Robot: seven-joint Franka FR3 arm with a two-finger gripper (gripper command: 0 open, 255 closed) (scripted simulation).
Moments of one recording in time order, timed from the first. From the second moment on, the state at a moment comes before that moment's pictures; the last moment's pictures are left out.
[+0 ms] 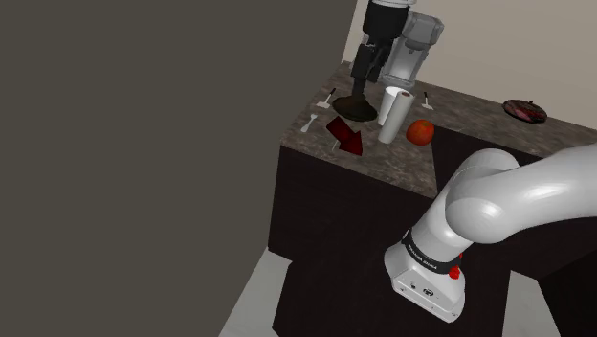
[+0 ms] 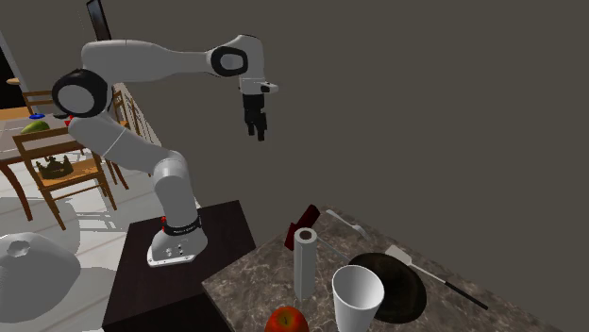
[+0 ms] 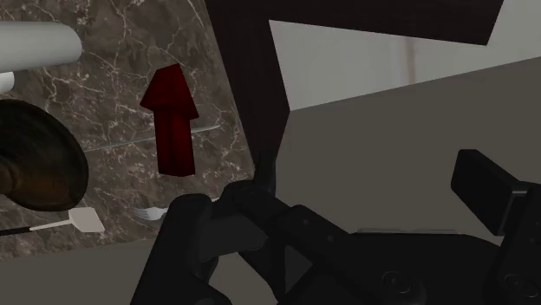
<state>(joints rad) 0.02 -0.75 0.04 -2.36 -0.05 1.58 -0.09</state>
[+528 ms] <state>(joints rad) 0.00 -0.82 -0.11 -2.54 -0.12 1.78 -0.25</state>
